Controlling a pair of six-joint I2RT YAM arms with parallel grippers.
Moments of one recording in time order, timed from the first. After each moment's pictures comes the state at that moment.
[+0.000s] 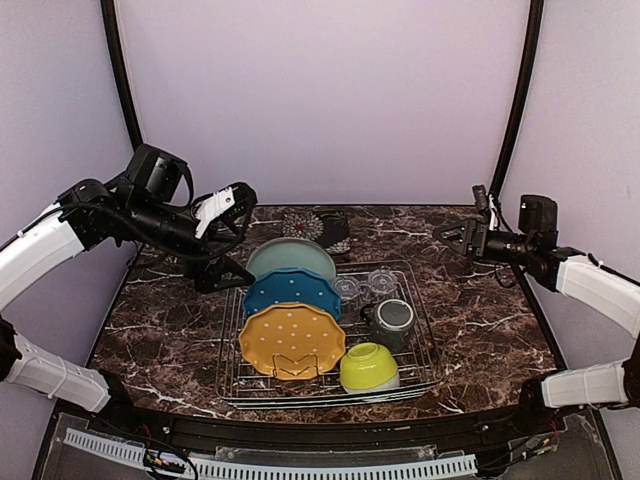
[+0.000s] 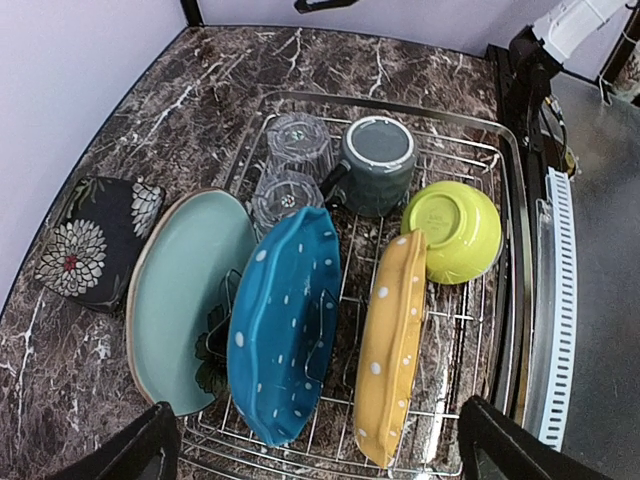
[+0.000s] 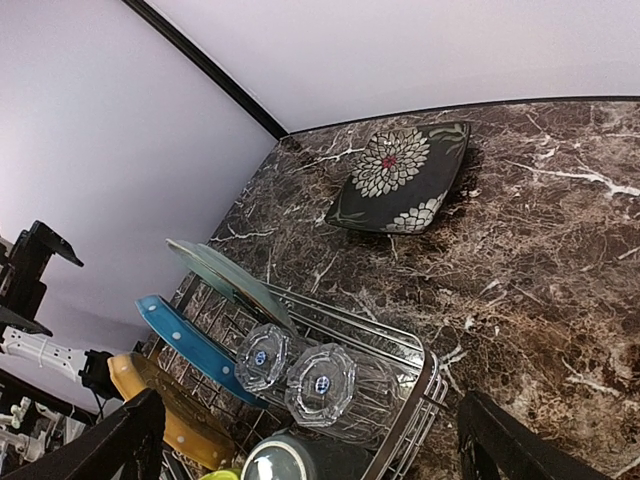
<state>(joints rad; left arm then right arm) -0.72 1.21 1.33 -0.86 0.38 0.39 0.14 1.13 0.71 0.03 -0.82 0.42</state>
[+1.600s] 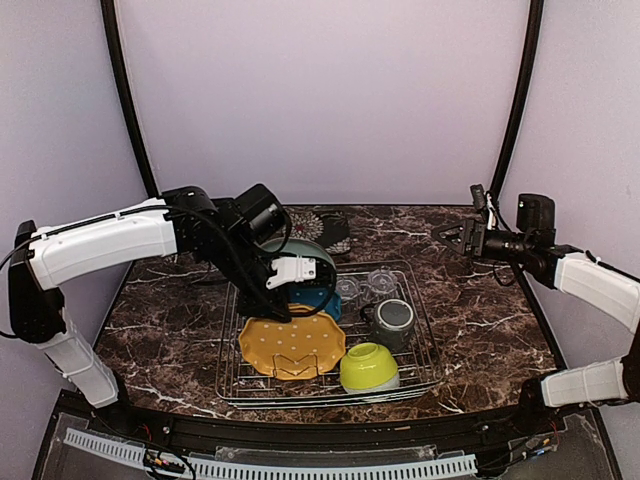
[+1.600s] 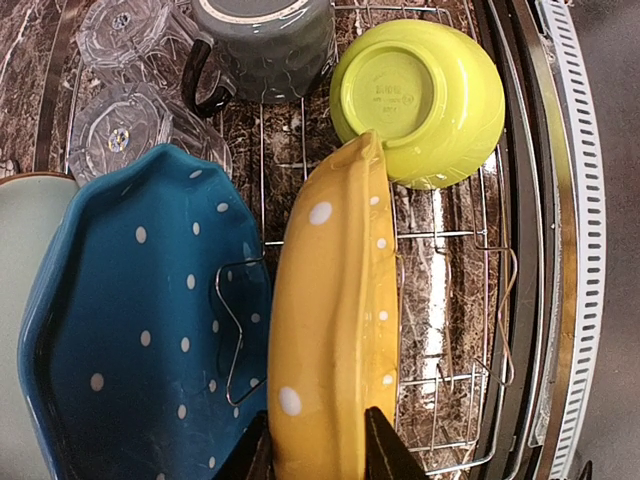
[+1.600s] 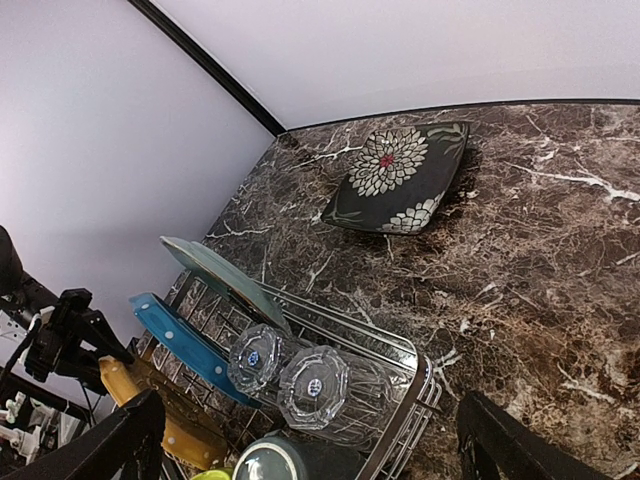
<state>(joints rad) -0.96 1.61 1.49 -1.04 0.20 0.53 0.14 1.16 0.73 0.02 -0.82 0.40</state>
